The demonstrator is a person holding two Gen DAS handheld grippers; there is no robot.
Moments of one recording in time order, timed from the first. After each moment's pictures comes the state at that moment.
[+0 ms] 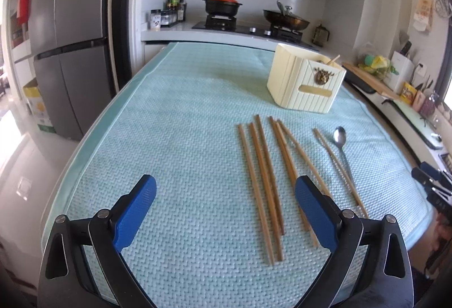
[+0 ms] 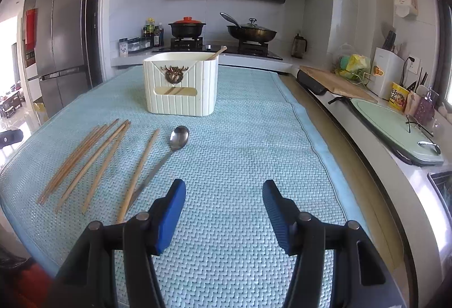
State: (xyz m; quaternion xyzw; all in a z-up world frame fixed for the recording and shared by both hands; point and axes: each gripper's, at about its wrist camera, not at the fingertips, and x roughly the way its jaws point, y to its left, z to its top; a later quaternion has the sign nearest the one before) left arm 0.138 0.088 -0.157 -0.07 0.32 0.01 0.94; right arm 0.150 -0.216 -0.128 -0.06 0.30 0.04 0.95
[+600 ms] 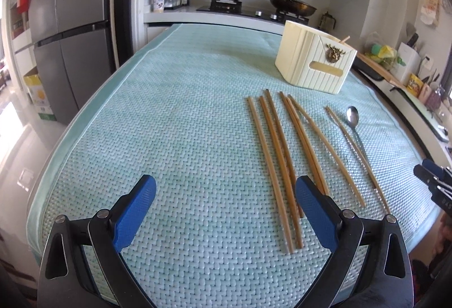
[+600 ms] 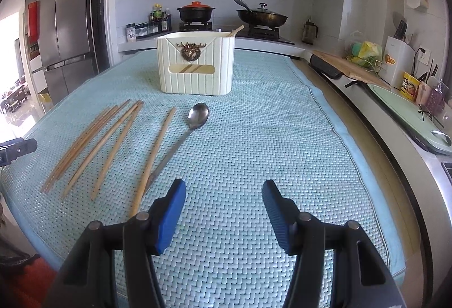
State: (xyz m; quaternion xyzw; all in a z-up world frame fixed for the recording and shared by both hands) left arm 0.139 0.091 -0.190 -0.08 0.35 0.02 0.93; right arm 0.152 -0.193 -0.150 -0.06 0.34 0.06 0.94
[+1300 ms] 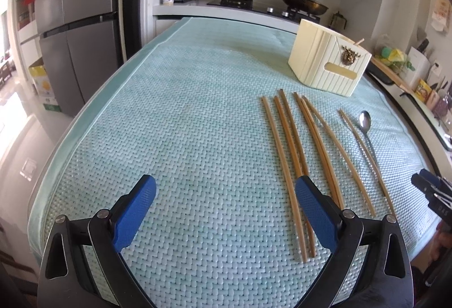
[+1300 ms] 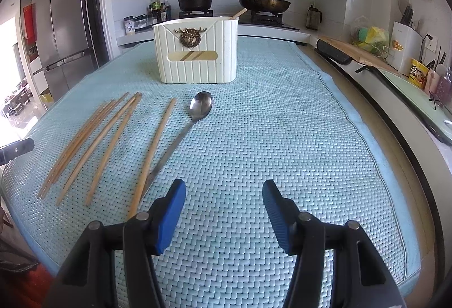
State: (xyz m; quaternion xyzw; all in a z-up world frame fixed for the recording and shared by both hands) left arm 0.150 0.106 -0.194 -0.09 0.36 0.04 0.93; right arm 0.172 -0.188 -0.162 -0.04 0.36 0.07 0.93
